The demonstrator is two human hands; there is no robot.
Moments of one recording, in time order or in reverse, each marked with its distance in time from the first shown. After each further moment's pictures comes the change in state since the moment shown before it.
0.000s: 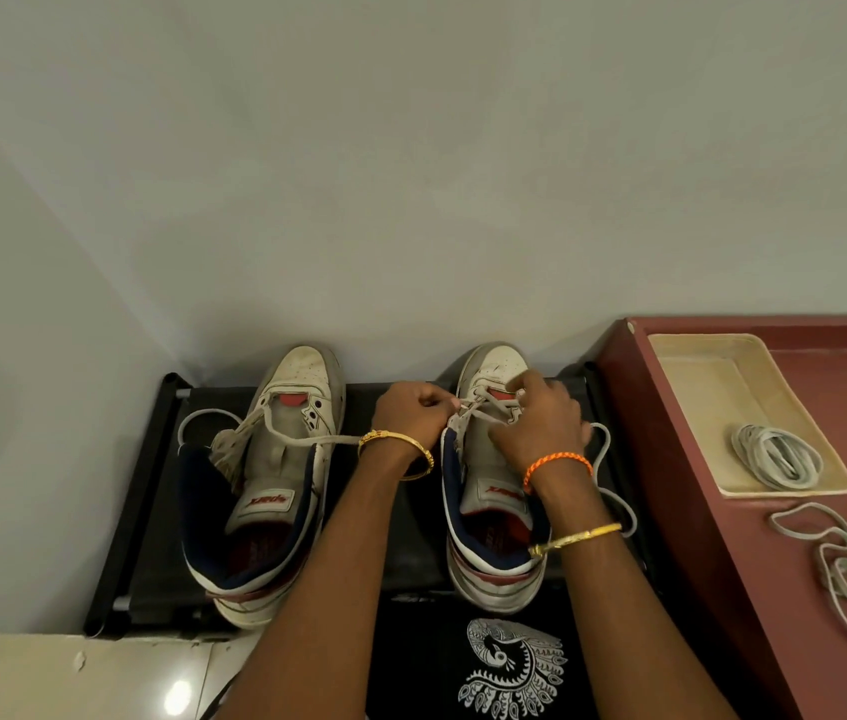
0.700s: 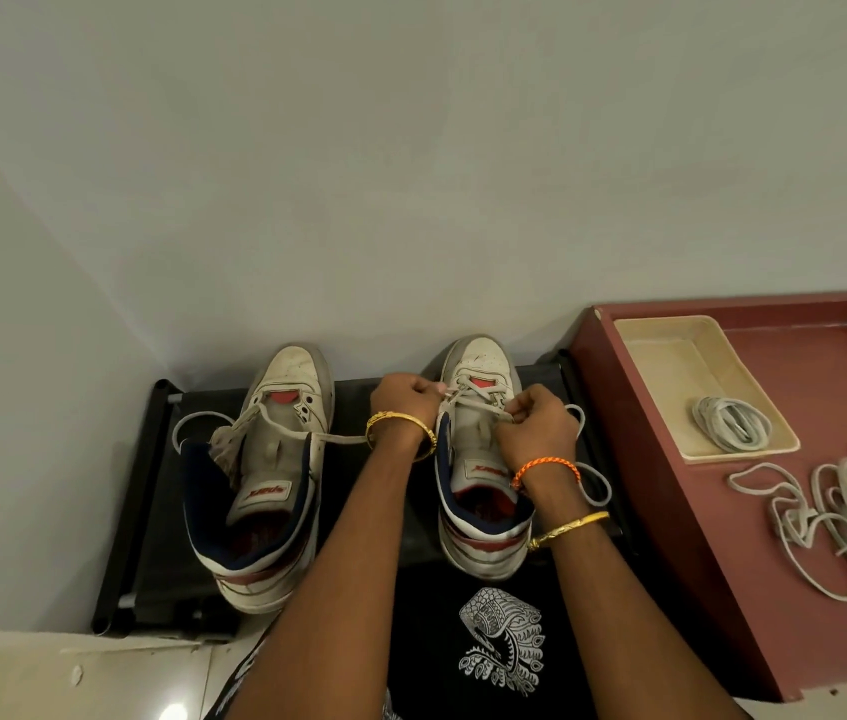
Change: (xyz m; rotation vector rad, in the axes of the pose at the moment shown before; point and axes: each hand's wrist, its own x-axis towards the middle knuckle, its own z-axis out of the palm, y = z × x) left_hand -0.006 0.012 0.011 -0.008 0.118 -0.103; right_hand -0.021 0.018 0.004 0.393 0.182 0.122
